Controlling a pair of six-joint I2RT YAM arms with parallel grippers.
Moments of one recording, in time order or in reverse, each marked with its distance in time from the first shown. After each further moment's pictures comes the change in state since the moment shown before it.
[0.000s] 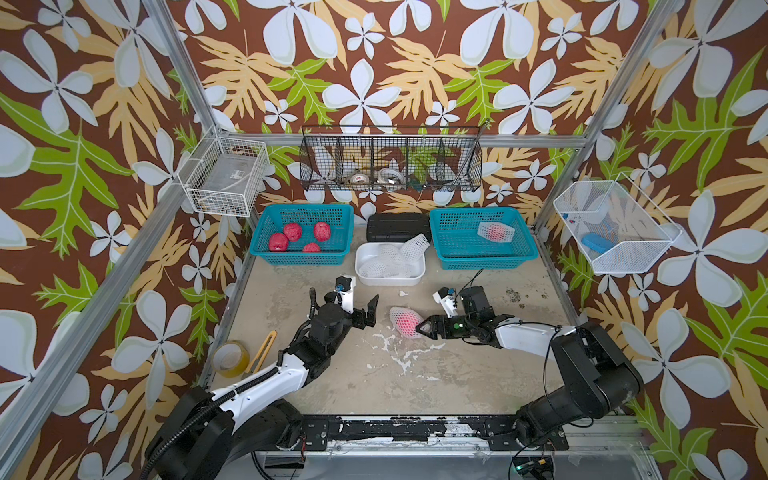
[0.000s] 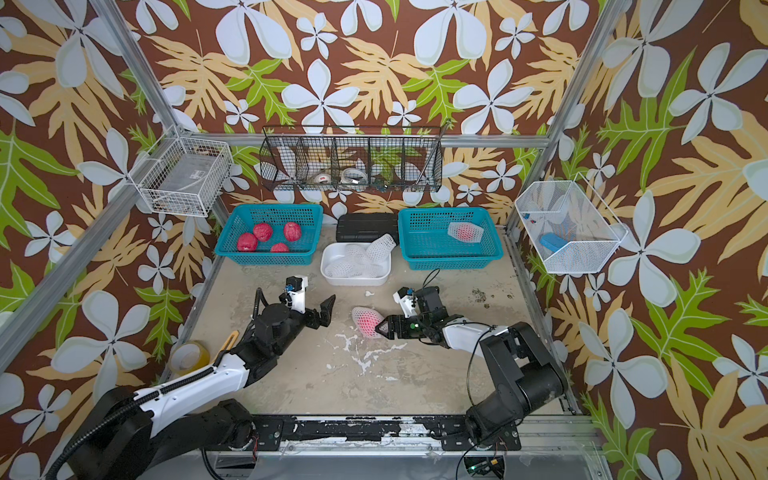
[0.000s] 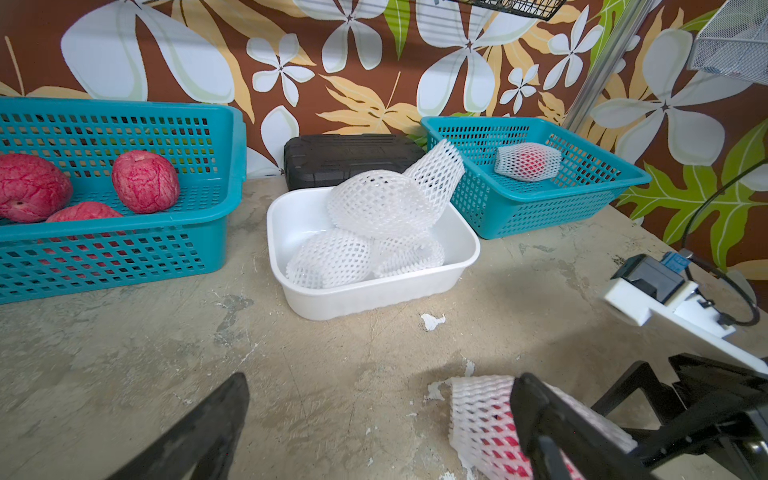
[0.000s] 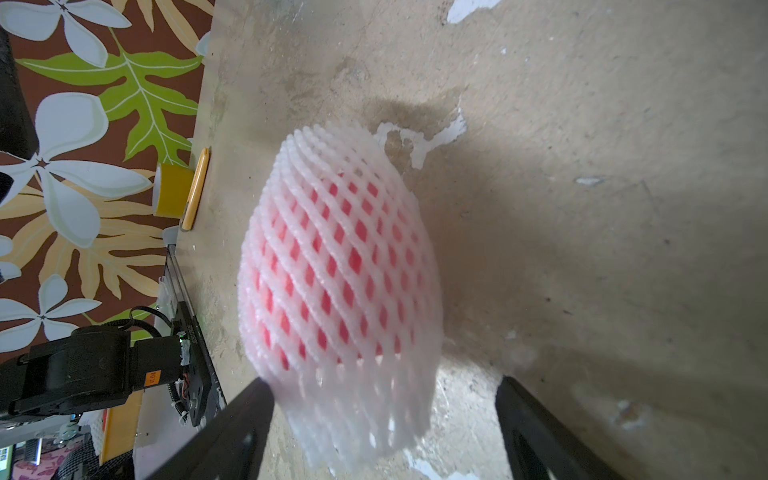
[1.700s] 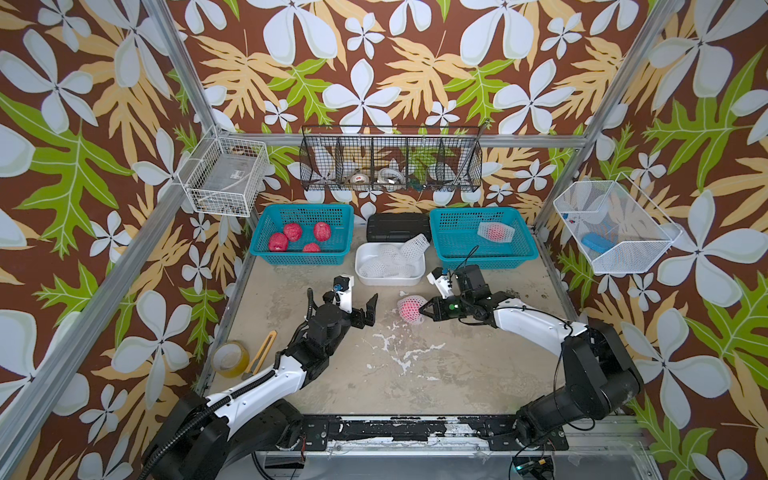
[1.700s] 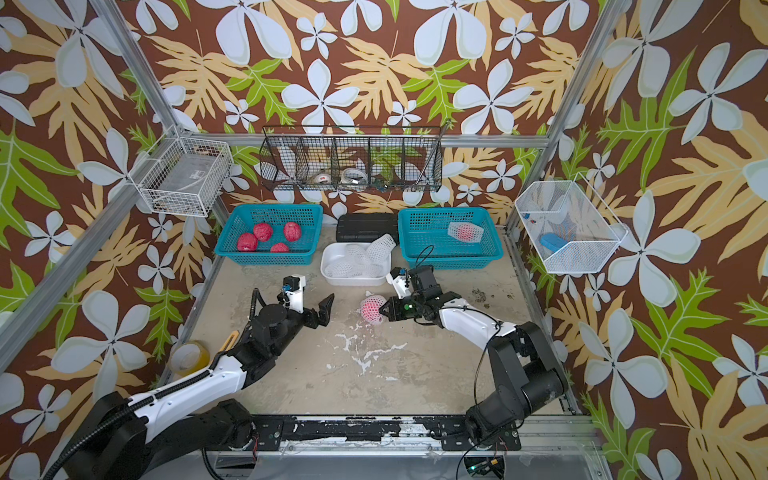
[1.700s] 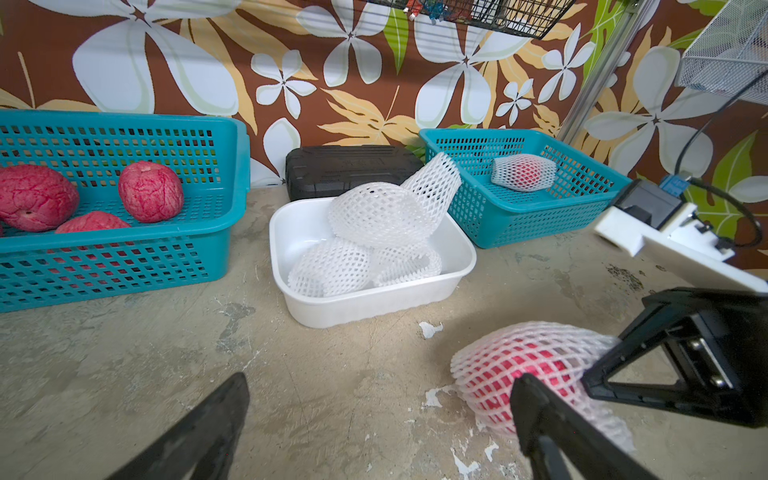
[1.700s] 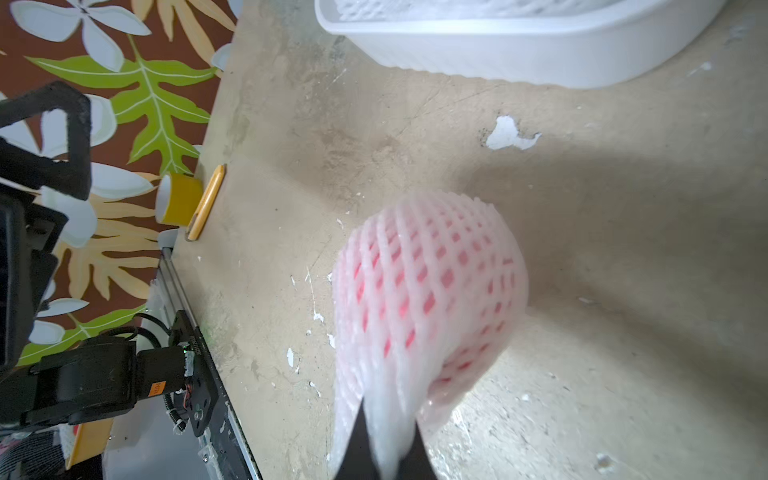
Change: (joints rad) left arm 0.000 -0.045 -0.003 -0.013 -0.004 0.000; right arm 0.019 -0.011 0.330 -0.377 0.094 -0.115
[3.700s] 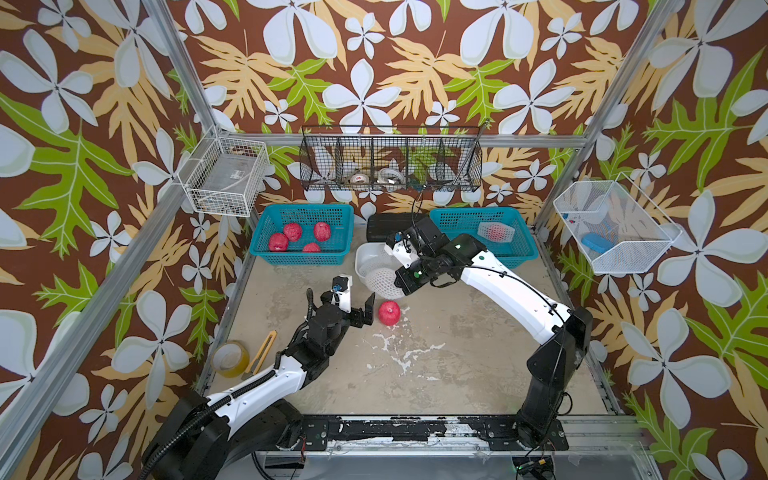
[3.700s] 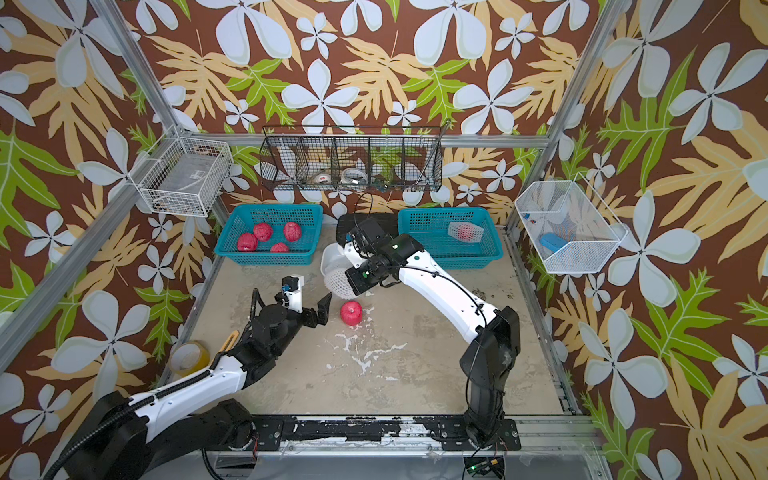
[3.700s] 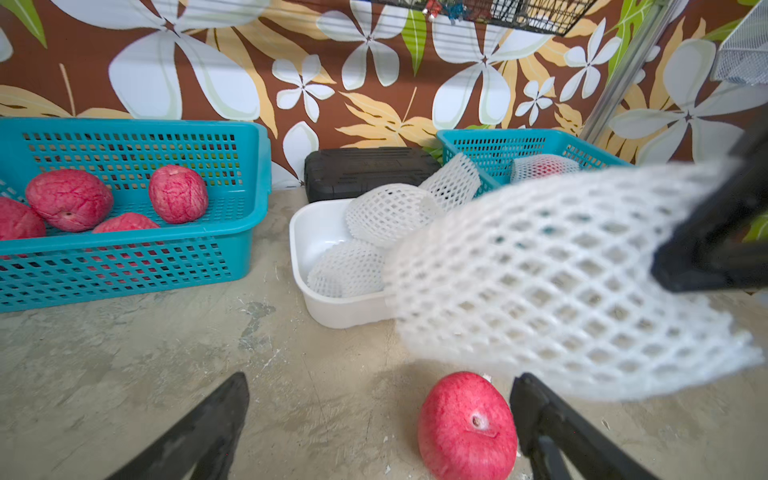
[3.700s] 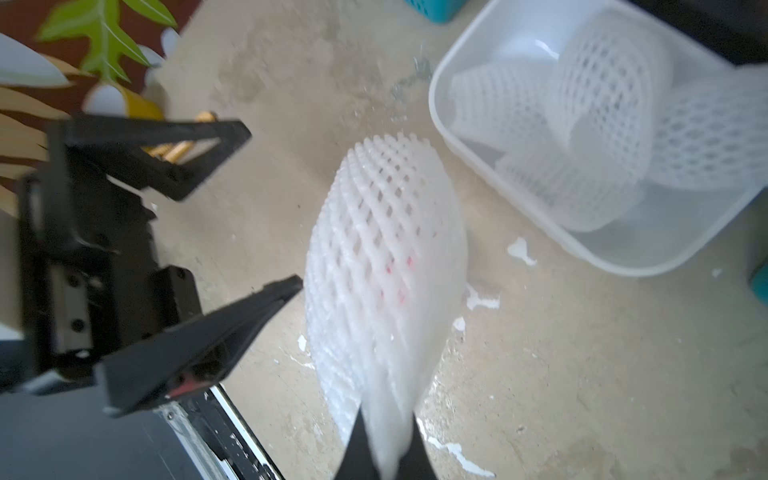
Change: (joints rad) left arm 0.000 -0.013 -0.005 0.010 -0.063 0.018; right arm 0.245 0.294 0.966 -0.731 0.306 -0.237
